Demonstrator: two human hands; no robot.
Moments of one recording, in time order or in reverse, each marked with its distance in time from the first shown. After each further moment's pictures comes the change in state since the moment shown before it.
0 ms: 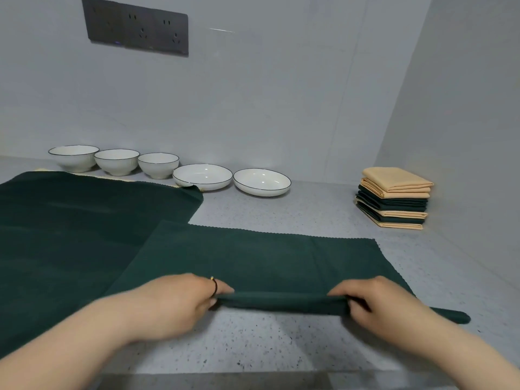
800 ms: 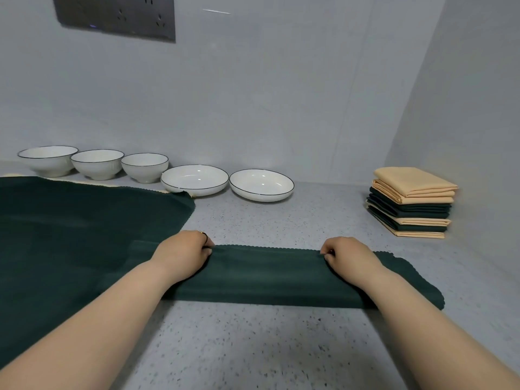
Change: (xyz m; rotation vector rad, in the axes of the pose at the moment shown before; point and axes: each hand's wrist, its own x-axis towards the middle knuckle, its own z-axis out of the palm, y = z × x) left_hand 0.122 -0.069 0.001 -0.044 0.202 -0.405; right_hand 0.140 0.046 0.019 -0.097 0.009 0.335
